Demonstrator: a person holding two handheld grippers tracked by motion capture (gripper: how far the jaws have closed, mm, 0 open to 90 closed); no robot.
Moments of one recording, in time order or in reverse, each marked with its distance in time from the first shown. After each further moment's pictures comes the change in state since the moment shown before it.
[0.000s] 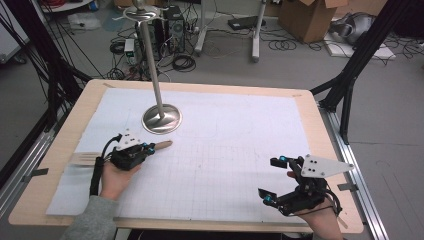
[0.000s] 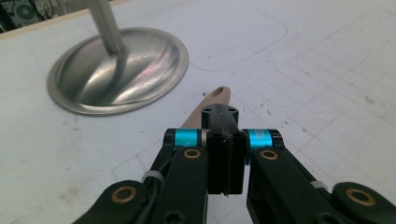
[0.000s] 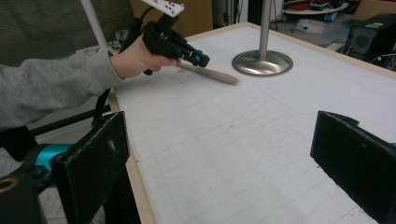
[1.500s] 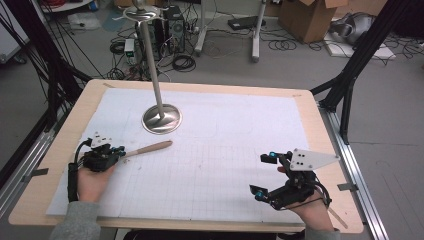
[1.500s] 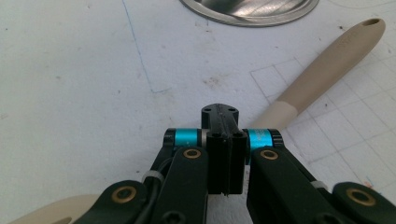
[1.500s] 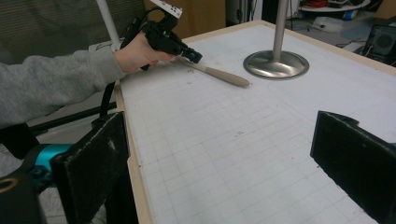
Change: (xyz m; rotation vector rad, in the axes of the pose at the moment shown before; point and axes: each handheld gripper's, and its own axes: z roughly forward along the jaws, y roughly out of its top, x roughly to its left) left arm 0.050 -0.038 -0.021 0.156 0.233 -0.169; right arm -0.007 0.006 0.021 0.019 0.055 -0.011
